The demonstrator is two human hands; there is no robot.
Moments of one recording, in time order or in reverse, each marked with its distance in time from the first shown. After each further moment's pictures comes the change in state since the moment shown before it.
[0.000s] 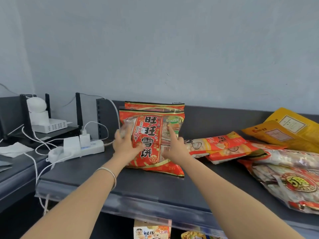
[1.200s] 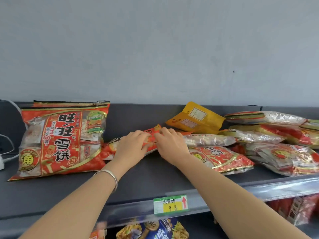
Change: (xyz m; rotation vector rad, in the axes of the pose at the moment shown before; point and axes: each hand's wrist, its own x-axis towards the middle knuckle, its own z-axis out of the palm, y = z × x) left_hand -0.077 0.189 0.108 0.155 -0.030 0.804; right_hand -0.088 0.123 -0.146 -0.842 0.314 -0.153
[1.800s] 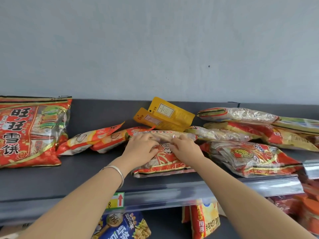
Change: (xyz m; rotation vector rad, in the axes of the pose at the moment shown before) left_hand 0.042 0.163 0.064 0.109 -0.258 0.051; right_hand -0.080 0.193 0.008 0.317 -0.253 0.255
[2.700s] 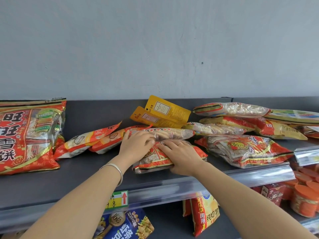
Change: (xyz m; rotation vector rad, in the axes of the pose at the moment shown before) left_hand -0.001 -0.011 -0.001 -0.128 0.028 -0.072; right_hand -0.029 -0.010 0.008 -0.412 -0.048 -0.406
